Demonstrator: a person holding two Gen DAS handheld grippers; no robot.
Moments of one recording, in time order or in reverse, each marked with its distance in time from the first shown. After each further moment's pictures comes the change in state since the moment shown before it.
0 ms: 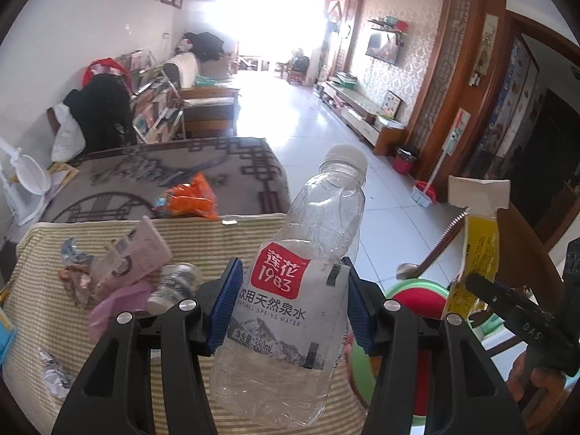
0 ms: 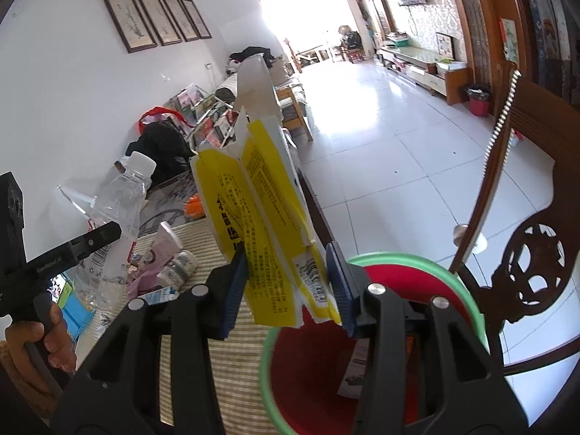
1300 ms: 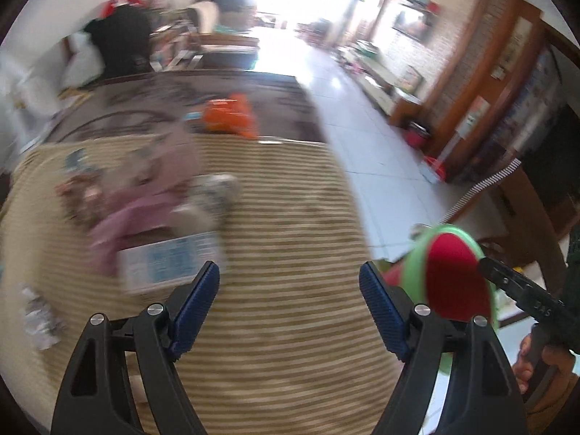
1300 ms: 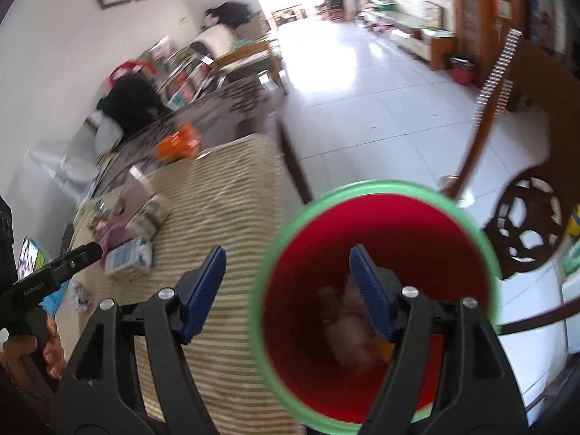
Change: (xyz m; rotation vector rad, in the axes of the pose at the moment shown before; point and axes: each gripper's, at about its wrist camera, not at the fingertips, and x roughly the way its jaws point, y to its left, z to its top) left arm 0.018 0.095 -0.068 -0.139 0.163 0.029; right arm 0.047 0.048 -0.043 -0.059 0.205 -0.083
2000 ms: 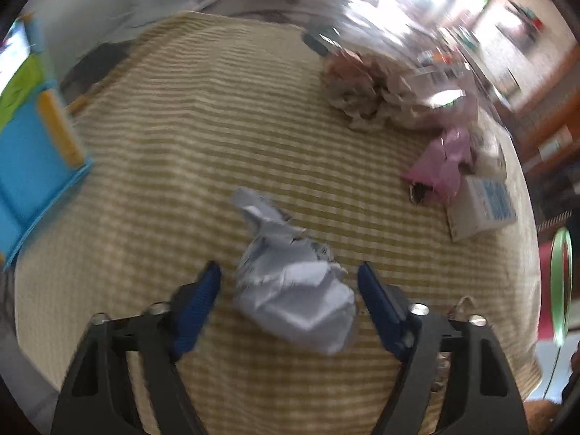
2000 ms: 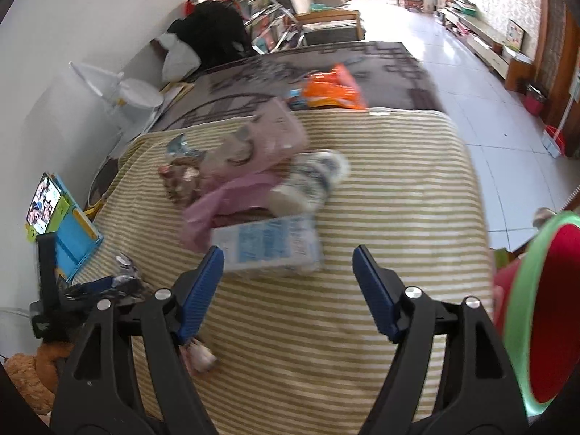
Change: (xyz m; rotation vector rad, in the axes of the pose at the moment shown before) left arm 0.026 0.283 -0.055 -0.207 0.234 0.182; right arm 0.091 0.250 -0.019 -0.214 0.117 0.096
